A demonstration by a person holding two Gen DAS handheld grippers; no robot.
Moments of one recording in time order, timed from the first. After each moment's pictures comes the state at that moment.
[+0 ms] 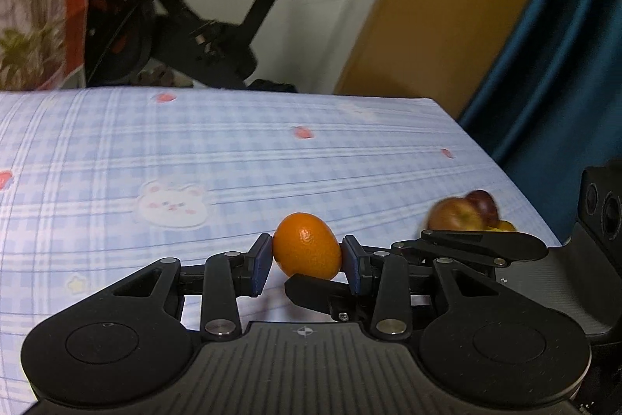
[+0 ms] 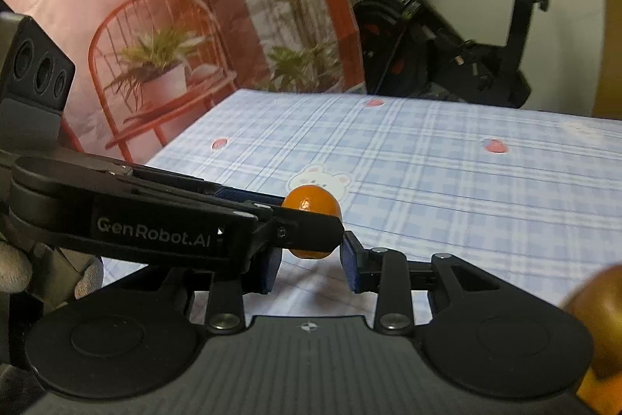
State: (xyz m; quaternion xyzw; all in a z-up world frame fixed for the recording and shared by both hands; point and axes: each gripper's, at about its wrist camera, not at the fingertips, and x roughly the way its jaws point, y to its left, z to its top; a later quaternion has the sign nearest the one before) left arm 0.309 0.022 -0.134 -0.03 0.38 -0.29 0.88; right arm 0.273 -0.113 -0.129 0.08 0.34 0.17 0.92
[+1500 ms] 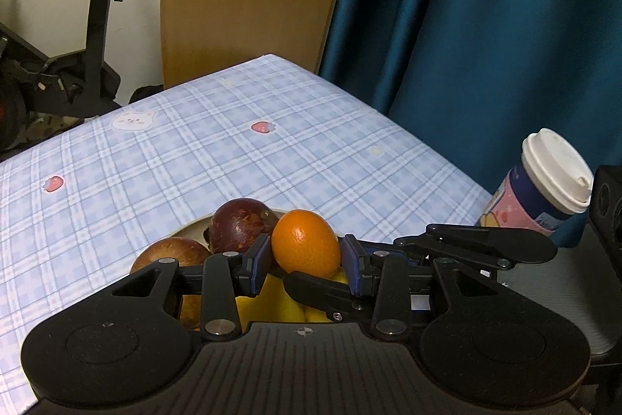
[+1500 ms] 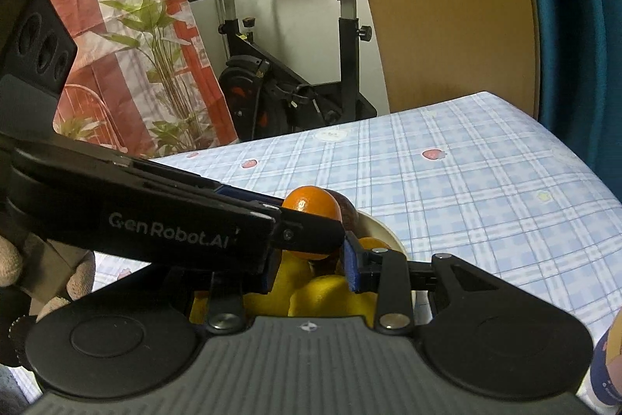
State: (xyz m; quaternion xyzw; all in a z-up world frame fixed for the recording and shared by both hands) left arm 0.256 -0.208 -0.133 0.09 0.37 -0.40 0.83; right arm 0.130 -0.309 -0.113 0.14 0.27 0.00 0.95
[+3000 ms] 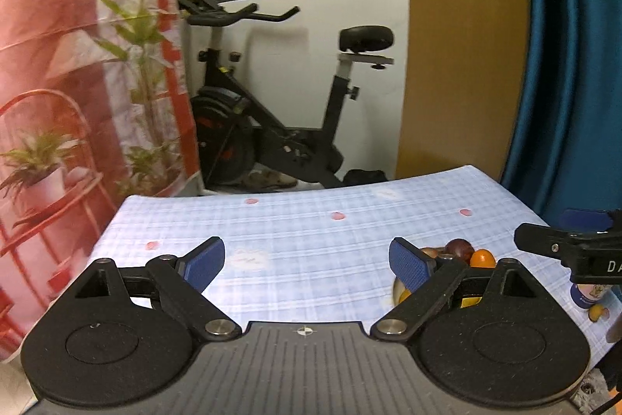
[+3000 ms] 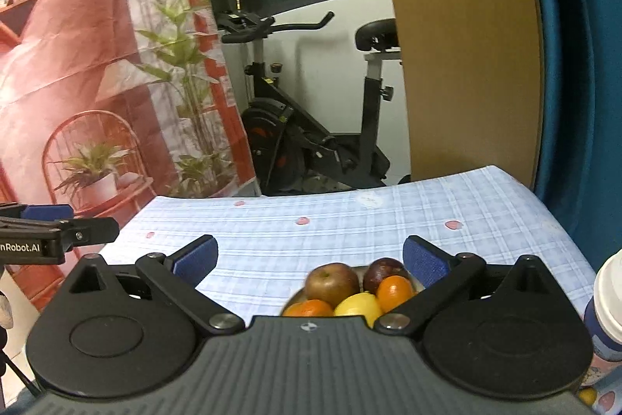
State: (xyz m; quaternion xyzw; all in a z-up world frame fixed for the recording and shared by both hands) left arm 0.127 -0.023 0.005 0.05 0.24 -0.10 0.96; right arm 0.080 -0.236 0.000 0.10 0.22 0.00 0.97
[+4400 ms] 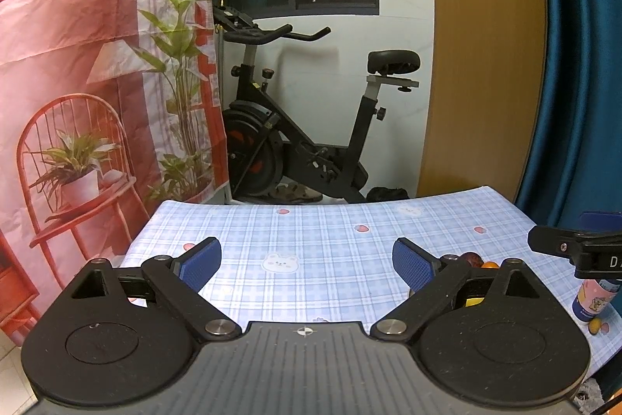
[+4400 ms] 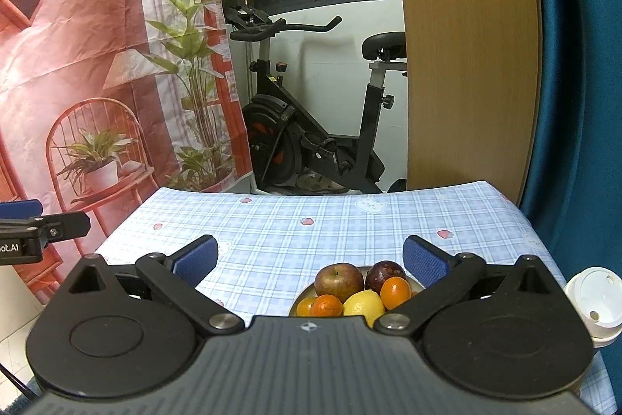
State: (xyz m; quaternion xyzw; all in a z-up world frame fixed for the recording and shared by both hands) left arm 0.084 -0.013 0.026 0.04 0.22 -0.06 0.97; right arm 0.060 -0.208 0.033 0.06 0.23 -0.01 0.97
